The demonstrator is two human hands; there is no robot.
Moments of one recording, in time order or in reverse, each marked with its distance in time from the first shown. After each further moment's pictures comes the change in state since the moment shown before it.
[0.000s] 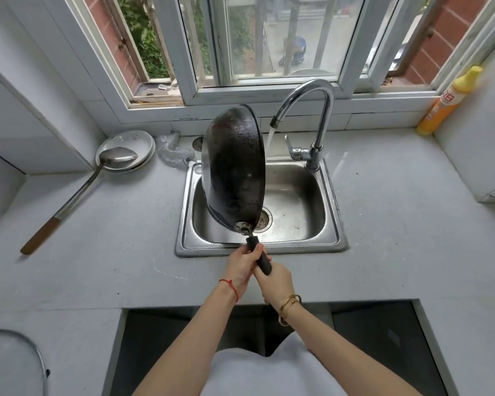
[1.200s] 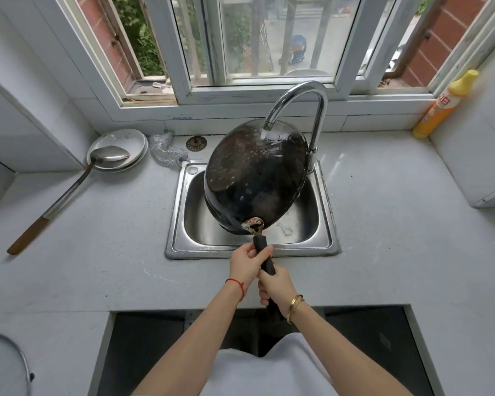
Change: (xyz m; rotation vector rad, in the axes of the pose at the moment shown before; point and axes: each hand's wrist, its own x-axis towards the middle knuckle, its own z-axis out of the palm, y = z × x) left_hand 0.008 -0.010 0.027 0.340 0.058 0.129; right_hand 0.004 0.000 -0.032 0.428 -0.231 0.232
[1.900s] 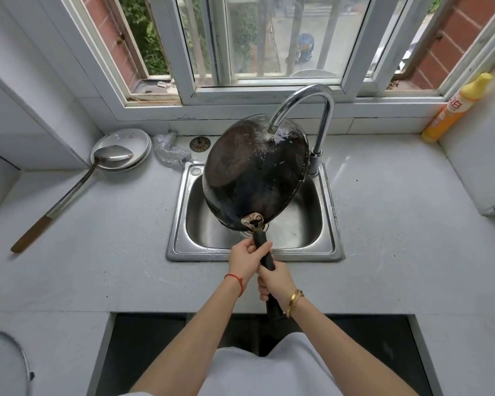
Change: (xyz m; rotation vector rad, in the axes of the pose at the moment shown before) left_hand 0.014 0.017 -0.001 0.009 0.029 0.005; right_hand 0.014 -0.017 0.001 -0.030 -0.015 -0.018
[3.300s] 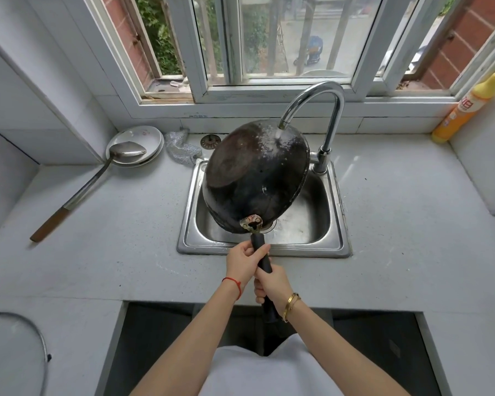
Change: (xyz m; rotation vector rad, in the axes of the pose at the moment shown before) left_hand -0.018 -0.017 -0.024 0.060 0.057 0.028; right_hand -0.020 0.011 0.027 0.048 -0.039 0.028
